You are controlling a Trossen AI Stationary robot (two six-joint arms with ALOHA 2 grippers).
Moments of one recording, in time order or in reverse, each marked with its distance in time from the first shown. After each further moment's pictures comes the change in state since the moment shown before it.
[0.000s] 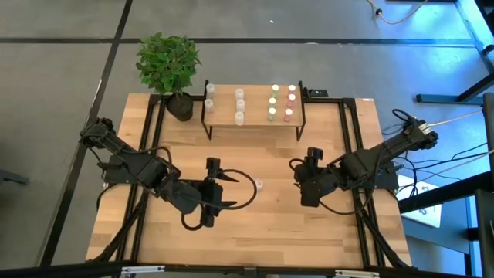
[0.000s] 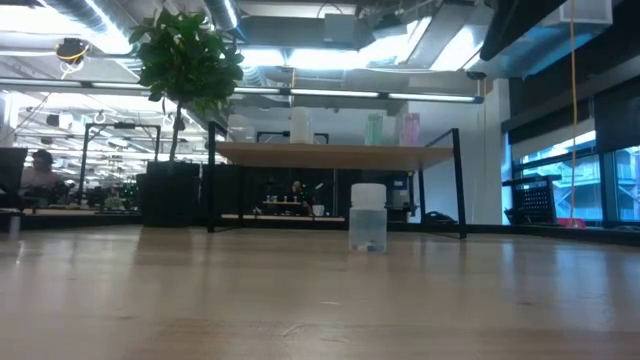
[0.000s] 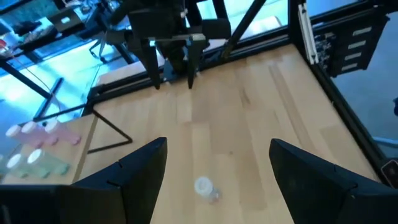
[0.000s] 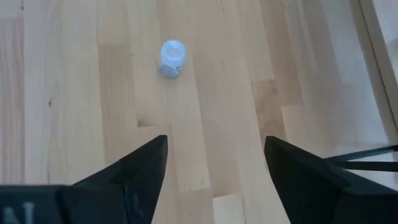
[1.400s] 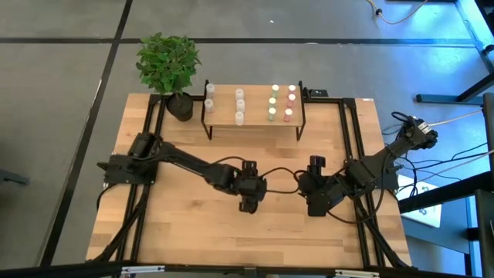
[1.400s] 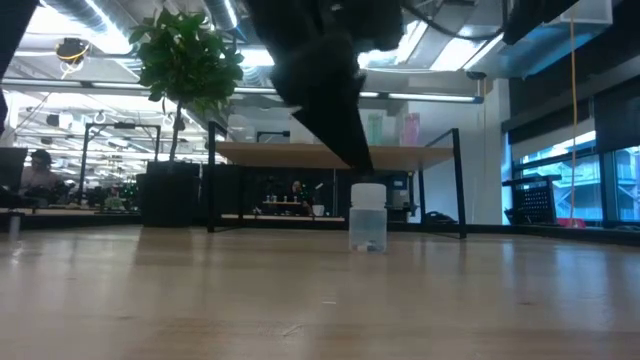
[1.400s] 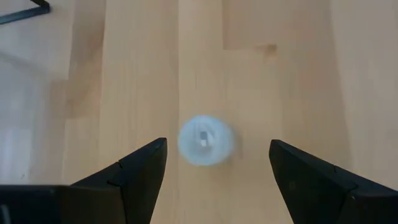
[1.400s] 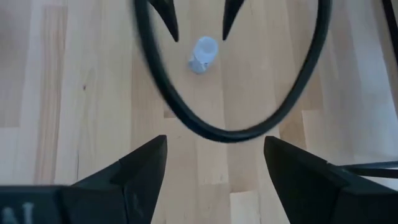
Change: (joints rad) left arm 0.308 0.516 0.000 0.051 0.263 -0.066; right arm 0.107 -0.003 0.000 -0.002 0.000 0.023
